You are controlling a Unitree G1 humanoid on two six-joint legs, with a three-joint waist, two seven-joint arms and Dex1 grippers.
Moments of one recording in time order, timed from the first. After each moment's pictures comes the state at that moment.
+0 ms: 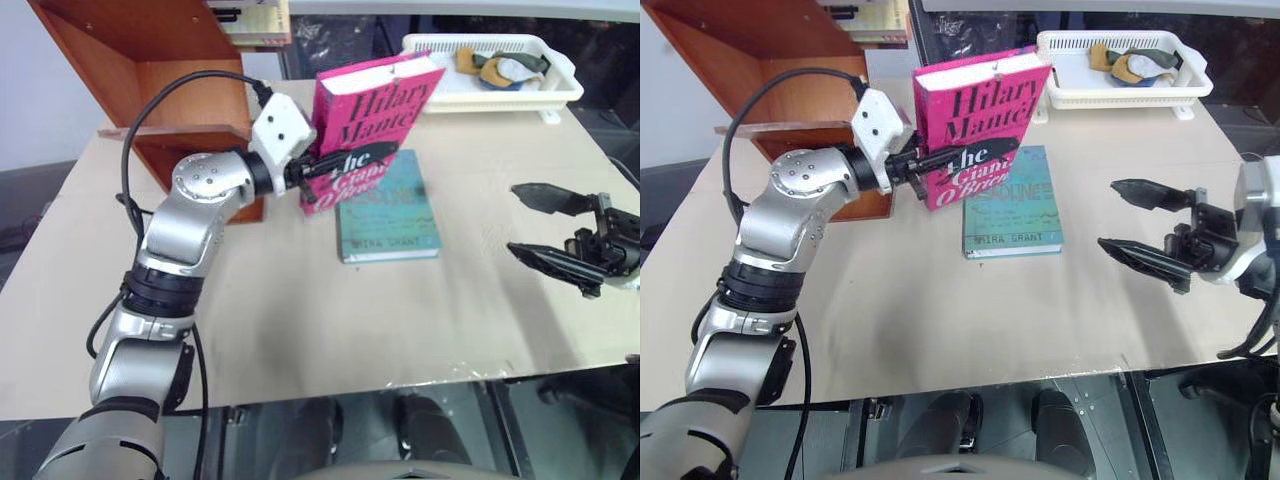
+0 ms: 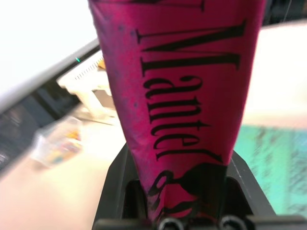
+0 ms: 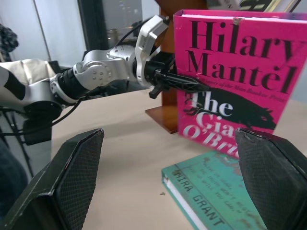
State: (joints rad) left arm -0.84 0.63 -0.21 -0.01 -0.18 0.28 -0.76; right arm -0.24 -0.76 -0.43 -0.30 0.92 0.56 1.21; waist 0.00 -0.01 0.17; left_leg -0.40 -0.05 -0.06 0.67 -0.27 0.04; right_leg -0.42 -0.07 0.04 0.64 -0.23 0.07
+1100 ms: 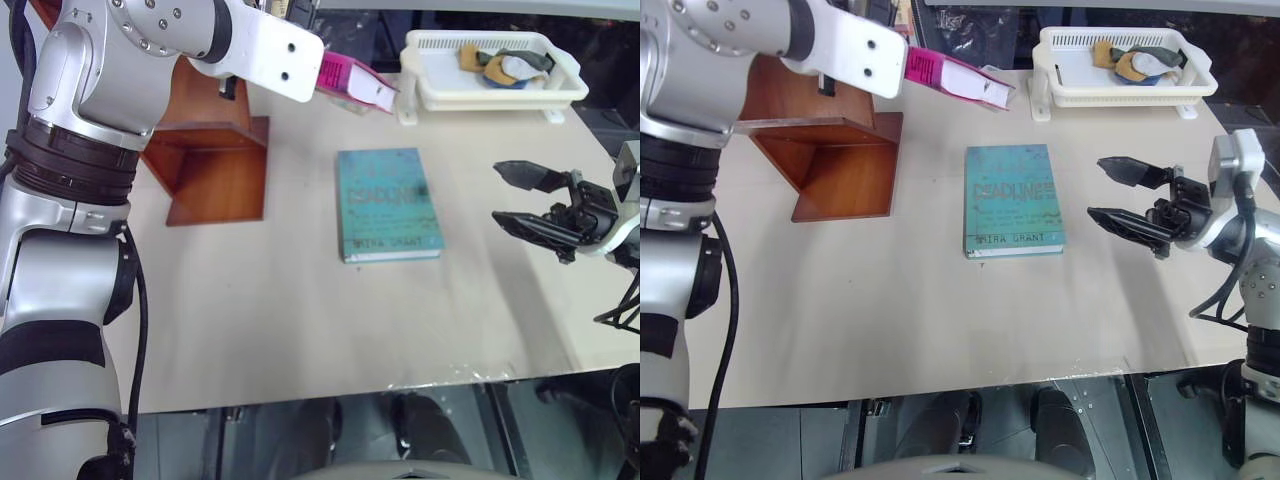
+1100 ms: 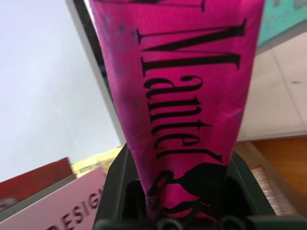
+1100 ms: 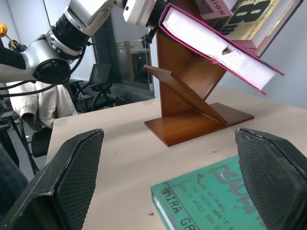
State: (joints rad) left arm -1.42 0.85 -0.42 0.25 0.48 0.01 -1.26; right arm -0.43 -0.72 -0.29 -0.06 0.86 0.49 1.27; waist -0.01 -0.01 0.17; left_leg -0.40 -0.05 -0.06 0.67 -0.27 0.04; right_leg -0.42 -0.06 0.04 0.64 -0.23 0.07
